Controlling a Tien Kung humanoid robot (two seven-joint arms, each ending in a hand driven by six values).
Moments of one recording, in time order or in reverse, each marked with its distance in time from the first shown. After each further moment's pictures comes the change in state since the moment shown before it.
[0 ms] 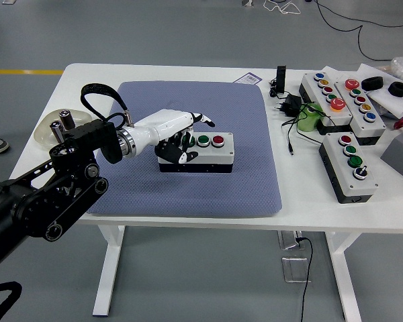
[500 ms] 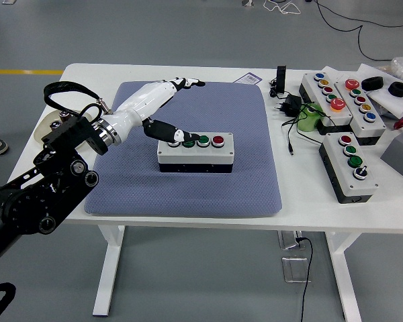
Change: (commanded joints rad) left arm 0.029 0.023 -0.054 0.005 -0.095 0.253 -0.154; right arm 0.000 0.001 0.005 0.000 -0.001 -0.002 0.000
